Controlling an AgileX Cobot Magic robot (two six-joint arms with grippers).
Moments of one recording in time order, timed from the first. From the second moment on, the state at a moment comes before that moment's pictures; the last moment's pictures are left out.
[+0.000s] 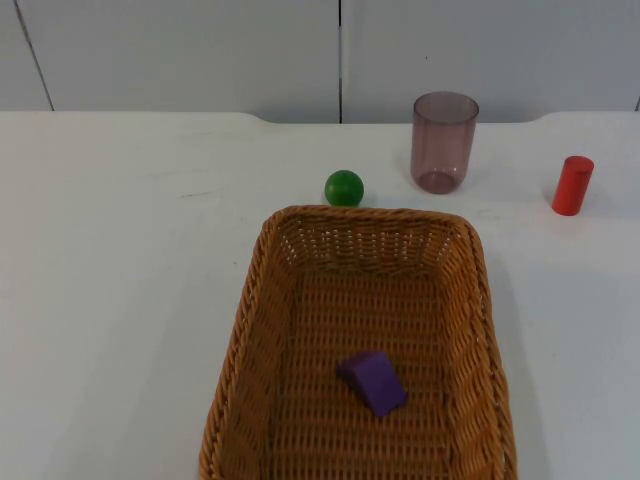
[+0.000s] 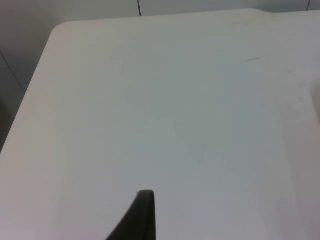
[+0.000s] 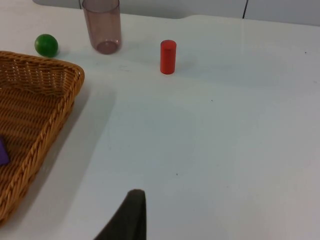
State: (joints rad) right arm 0.02 0.00 -0.52 0.03 1.08 -0.10; left arm -0.03 0.00 -0.50 0.05 1.07 0.00
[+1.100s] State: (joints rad) right arm 0.02 0.00 -0.52 -0.02 1.08 -0.02; left arm -0.03 0.00 -0.50 0.05 1.07 -0.01
